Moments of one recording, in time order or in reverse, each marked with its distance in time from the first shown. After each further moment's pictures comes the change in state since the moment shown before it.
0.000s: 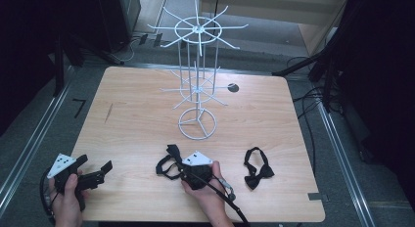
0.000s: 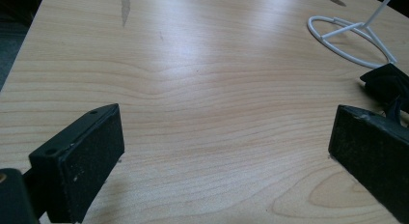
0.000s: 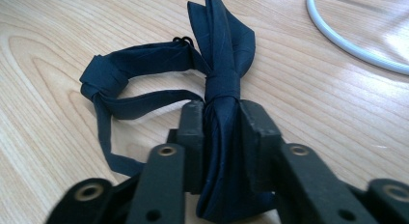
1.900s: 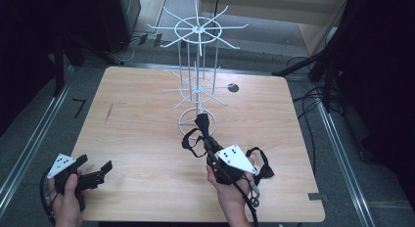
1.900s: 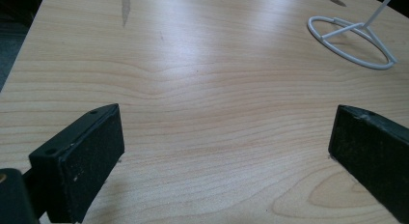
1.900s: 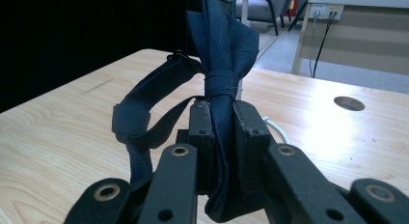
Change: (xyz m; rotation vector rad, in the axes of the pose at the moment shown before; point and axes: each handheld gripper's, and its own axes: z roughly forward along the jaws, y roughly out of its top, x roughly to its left) left arm 0.000 0.000 0.000 0.001 0.001 0.000; right arm -0.031 0.032 -0.097 -0.434 -0.202 0.062
